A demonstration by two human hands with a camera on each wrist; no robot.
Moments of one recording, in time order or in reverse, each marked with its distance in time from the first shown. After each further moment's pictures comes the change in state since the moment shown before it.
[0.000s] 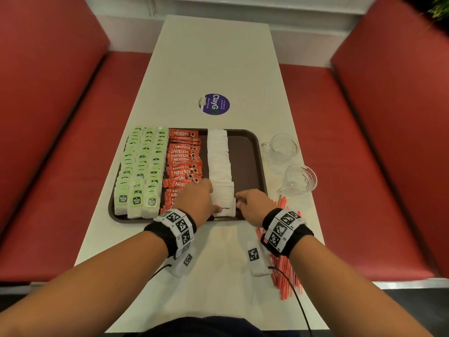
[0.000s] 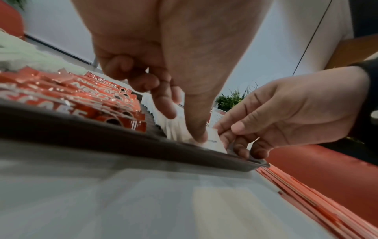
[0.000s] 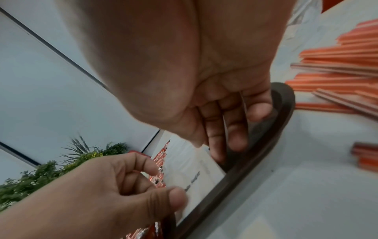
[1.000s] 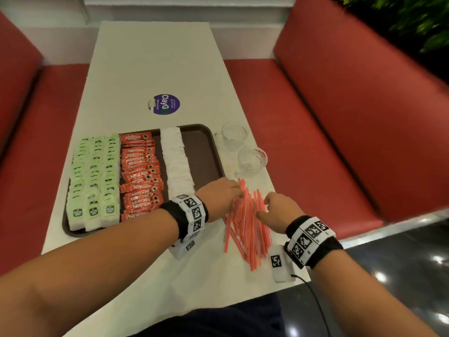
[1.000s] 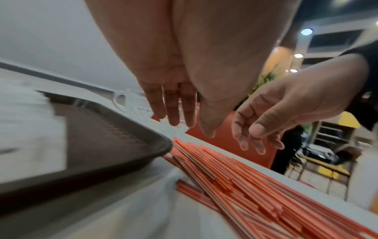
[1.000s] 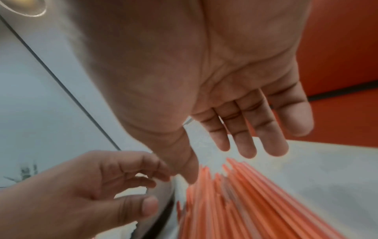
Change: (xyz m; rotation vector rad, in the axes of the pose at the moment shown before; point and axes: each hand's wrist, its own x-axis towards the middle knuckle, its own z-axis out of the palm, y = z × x) left_hand -0.002 0.115 0.020 0.182 -0.212 0.860; right_hand -0.115 0.094 -0.028 -0.135 0.165 0.357
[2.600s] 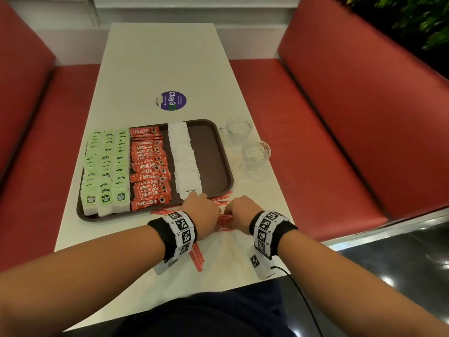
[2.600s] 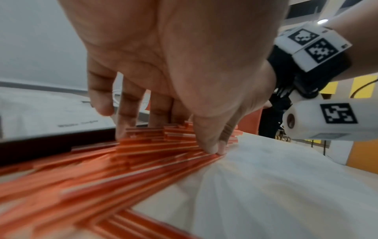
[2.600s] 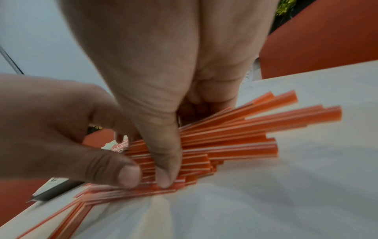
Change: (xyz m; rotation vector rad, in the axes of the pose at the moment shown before) left_hand -0.064 0.016 0.033 0.432 -0.263 -0.264; right_hand 0.000 -0.066 0.052 -0.207 -0.140 -0.372
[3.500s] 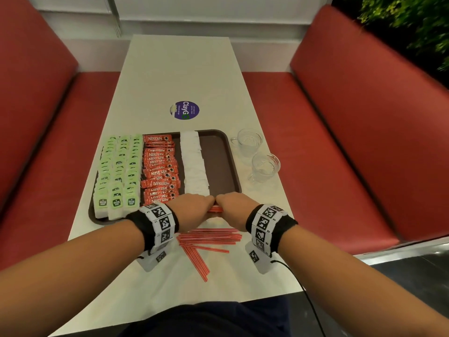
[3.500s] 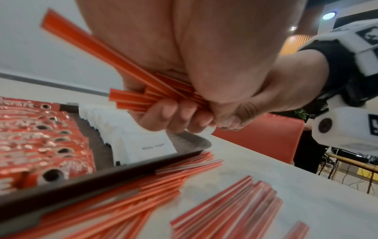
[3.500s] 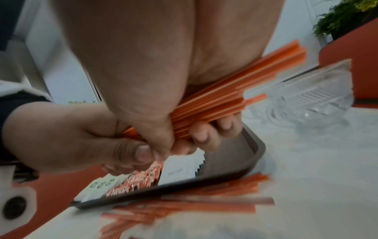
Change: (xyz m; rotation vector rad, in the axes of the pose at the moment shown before) left_hand -0.018 -0.057 -0.010 -0.400 0.084 0.004; right_hand 0.014 -0.031 -0.041 -0.050 0.089 -0.231
